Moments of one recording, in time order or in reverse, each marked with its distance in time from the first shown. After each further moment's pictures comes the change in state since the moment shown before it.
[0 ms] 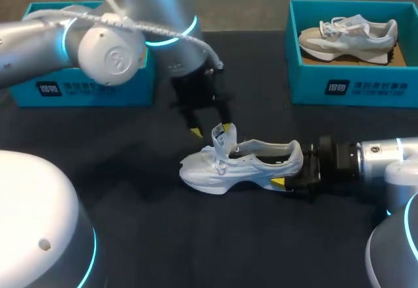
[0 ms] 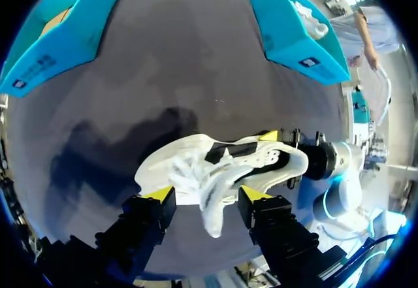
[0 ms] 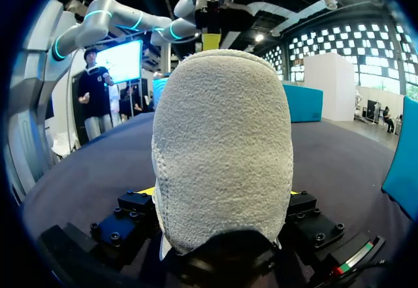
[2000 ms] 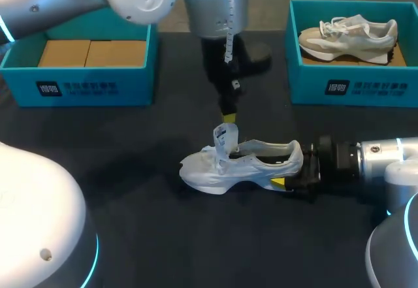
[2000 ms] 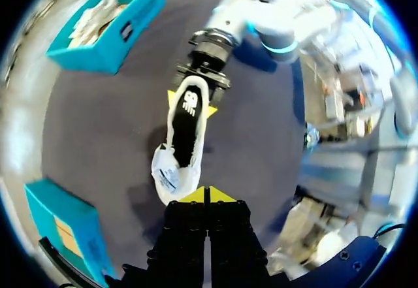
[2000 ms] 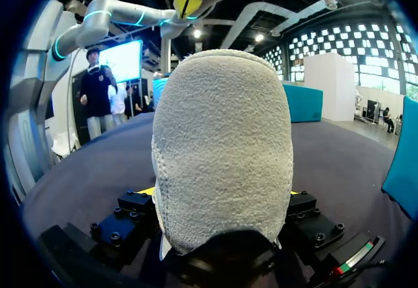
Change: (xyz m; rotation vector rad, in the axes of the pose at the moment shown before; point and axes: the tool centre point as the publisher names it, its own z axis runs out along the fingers) left arm 0.041 0.038 -0.073 -0.212 -0.077 1.301; right arm 0.000 0.000 0.000 0.000 0.000 0.000
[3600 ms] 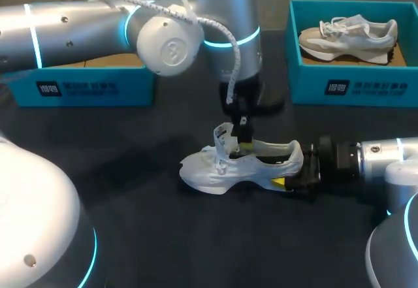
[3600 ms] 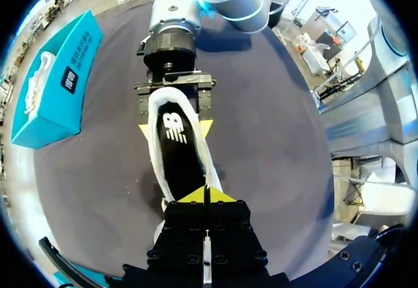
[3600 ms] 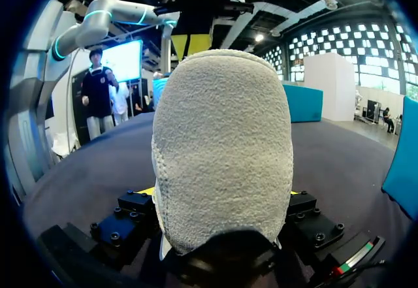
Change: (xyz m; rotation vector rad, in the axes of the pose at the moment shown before) left arm -0.023 -0.040 0.100 0.078 -0.006 0.388; right arm 0.000 0.000 0.000 0.000 0.000 0.000
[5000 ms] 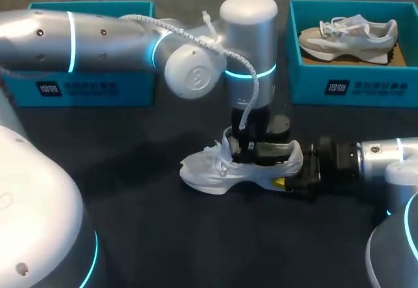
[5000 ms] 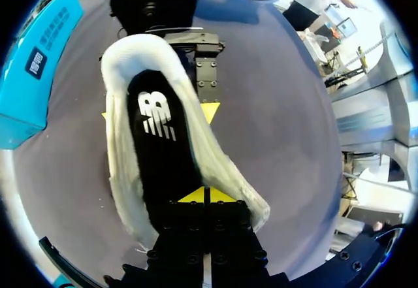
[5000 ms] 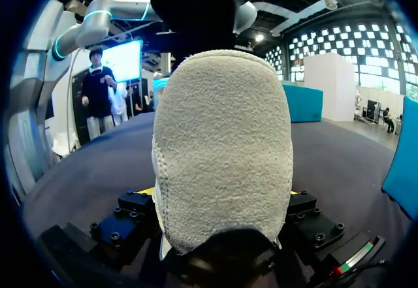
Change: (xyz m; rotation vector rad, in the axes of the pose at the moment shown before) left arm -0.001 0.006 0.073 -0.092 0.061 0.007; right arm 0.000 0.000 0.000 0.000 0.000 0.000
